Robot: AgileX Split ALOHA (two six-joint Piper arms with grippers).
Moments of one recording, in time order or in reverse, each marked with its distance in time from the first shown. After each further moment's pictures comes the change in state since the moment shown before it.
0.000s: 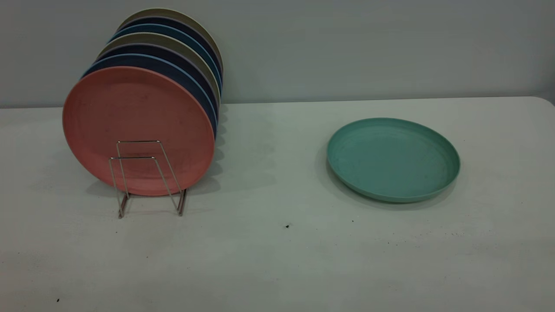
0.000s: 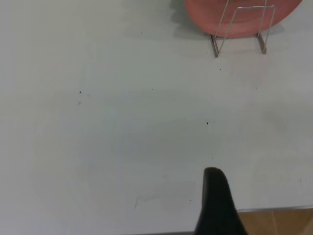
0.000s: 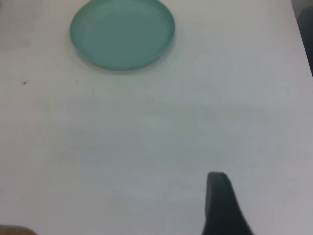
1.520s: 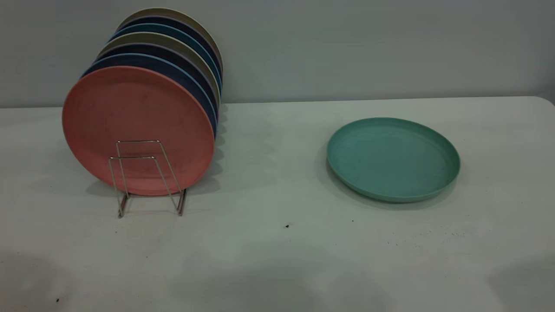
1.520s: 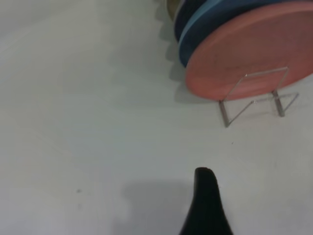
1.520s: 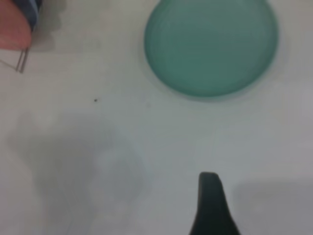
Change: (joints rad) left arm 0.000 1.175 -0.439 -0.046 -0.505 0.129; right arm 0.000 1.158 -0.325 0.432 -0.441 -0.395
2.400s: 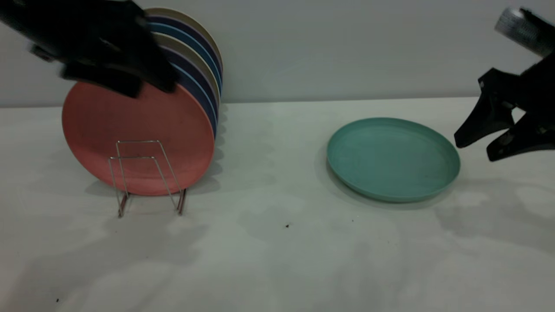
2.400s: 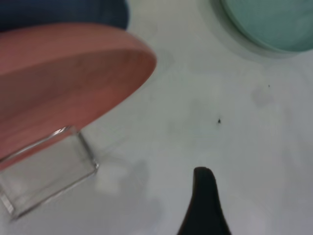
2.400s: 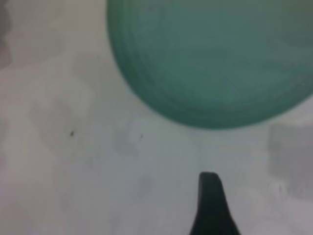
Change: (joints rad) left arm -0.220 0.558 -0.116 -0.703 -0.175 0.547; right arm -0.073 0.868 -0.275 0.491 -0.086 -0.391
